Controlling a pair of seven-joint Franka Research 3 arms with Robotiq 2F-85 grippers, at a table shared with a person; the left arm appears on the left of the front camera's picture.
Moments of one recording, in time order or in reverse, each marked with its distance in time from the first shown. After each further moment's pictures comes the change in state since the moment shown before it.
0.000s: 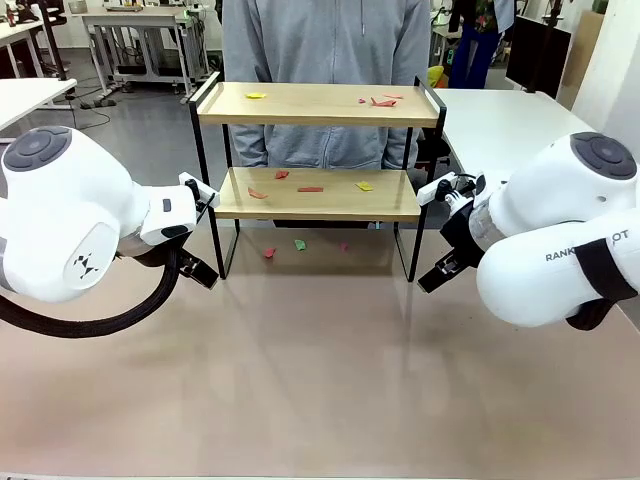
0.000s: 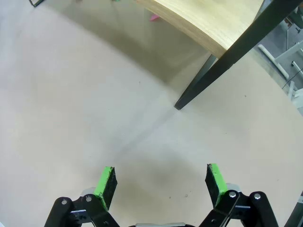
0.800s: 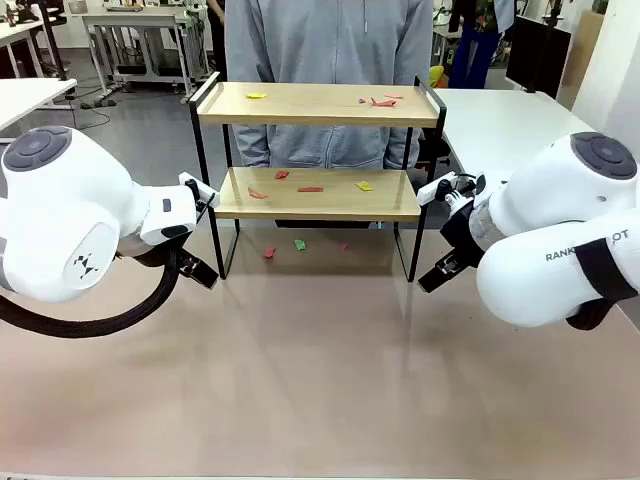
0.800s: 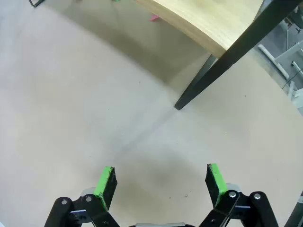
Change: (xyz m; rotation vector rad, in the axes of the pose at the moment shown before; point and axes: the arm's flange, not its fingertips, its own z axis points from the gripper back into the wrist) left arm 0.000 0.000 0.000 0.000 0.000 0.000; right arm 0.000 0.000 0.000 0.000 -0.001 -0.001
